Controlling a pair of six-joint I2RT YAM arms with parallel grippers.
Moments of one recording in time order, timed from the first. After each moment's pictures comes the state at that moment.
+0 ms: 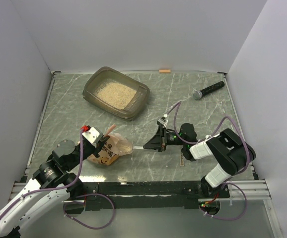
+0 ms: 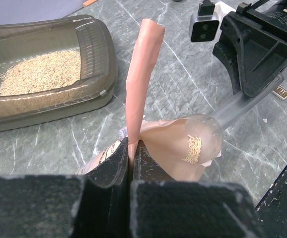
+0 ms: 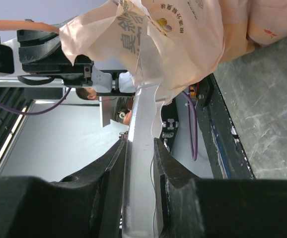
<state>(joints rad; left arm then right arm) -0.76 0.34 0.52 -0.33 -0.02 0.06 0.54 1.58 0.32 1.25 -1.01 1.49</state>
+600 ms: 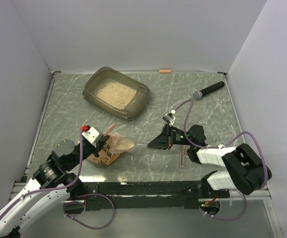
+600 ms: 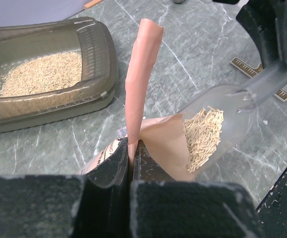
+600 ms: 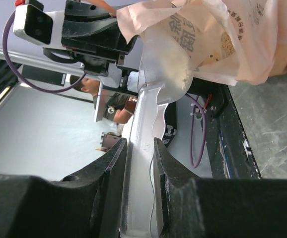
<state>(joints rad) -0.76 0.34 0.52 -0.32 -0.02 0.06 0.51 1.34 0.28 1.22 -1.01 1.46</state>
